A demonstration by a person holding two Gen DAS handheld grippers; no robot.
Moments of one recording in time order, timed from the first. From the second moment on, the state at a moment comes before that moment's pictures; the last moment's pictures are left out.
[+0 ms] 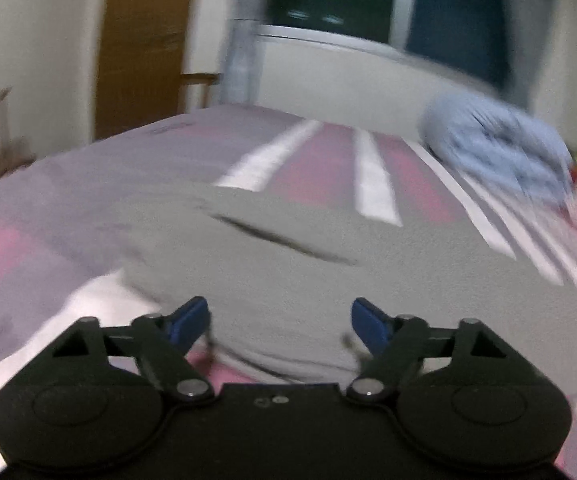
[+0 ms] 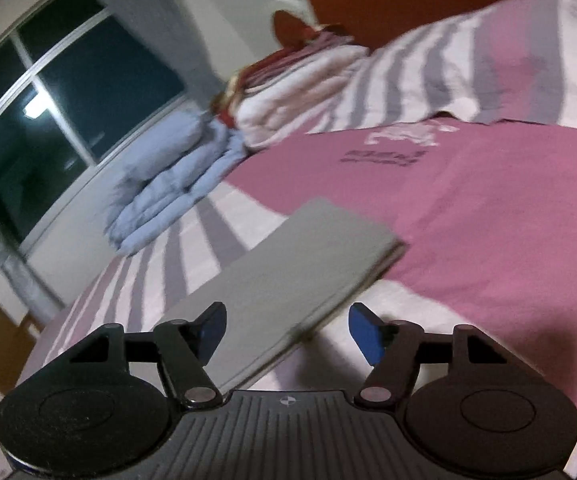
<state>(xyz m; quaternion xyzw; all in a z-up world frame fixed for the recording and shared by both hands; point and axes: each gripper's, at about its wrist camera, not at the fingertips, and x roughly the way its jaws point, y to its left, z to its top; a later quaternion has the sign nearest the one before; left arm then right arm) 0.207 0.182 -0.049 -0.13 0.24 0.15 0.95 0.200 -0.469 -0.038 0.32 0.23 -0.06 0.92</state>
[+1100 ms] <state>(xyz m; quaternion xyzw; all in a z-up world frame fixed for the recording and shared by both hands) 0.224 0.204 -0.029 -0.06 0.24 0.13 0.96 0.204 -0.558 -0.072 0.48 0.19 -0.10 0.85</state>
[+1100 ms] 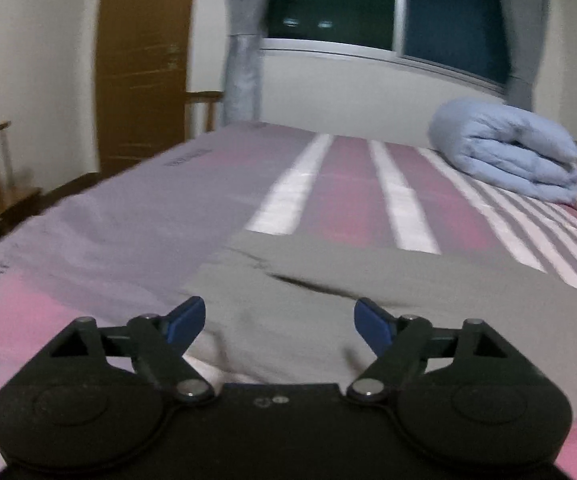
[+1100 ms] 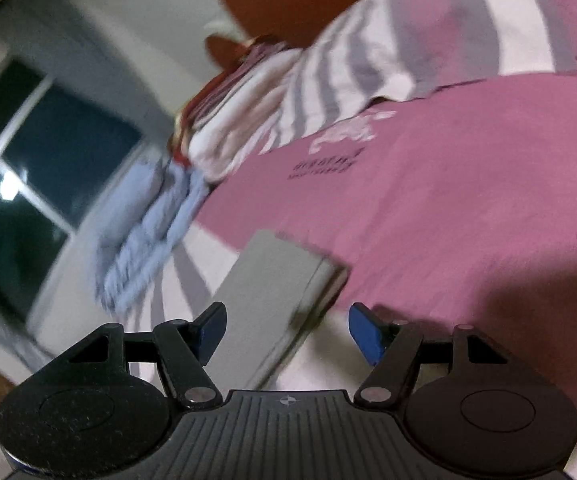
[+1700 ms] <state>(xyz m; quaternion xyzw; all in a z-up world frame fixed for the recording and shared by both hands) 0.243 0.148 -0.087 -0.03 0.29 0.13 0.95 0.279 -0.562 -0.101 0.49 0.30 -0.04 0.82</state>
